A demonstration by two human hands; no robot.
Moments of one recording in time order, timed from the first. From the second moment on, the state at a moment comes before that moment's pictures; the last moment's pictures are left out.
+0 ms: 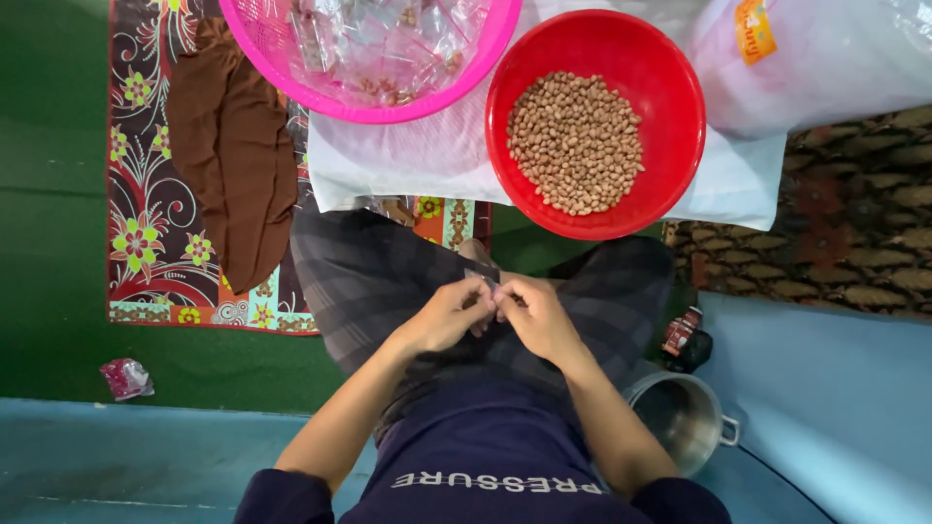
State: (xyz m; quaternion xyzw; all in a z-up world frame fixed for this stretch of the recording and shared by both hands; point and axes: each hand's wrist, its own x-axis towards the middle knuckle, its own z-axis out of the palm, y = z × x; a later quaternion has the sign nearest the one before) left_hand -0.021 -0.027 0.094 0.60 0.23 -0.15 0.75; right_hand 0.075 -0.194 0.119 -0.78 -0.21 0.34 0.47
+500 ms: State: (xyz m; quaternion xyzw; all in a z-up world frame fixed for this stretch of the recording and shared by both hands) left_hand -0.014 -0.030 0.114 0.85 0.17 -0.08 0.49; right_hand 0.072 -0.187 0.124 -0.84 -0.36 0.26 0.31
